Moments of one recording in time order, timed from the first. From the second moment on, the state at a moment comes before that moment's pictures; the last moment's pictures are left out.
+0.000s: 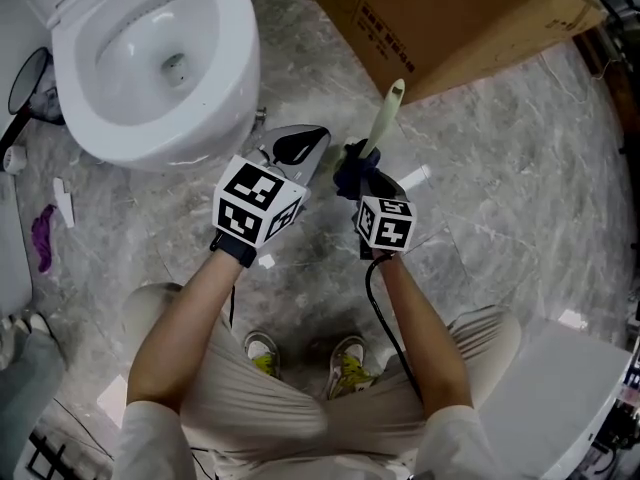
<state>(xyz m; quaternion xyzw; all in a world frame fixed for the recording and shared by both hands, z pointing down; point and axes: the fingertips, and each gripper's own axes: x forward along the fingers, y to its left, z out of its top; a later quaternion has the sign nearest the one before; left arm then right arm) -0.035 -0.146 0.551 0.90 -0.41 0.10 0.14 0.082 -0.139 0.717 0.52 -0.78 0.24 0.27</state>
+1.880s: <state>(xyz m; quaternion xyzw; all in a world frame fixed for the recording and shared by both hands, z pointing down) -0.031 -0.122 0.558 0.90 -0.39 0.11 0.15 0.088 -0.173 0.798 0.52 -0.75 0.29 0.28</state>
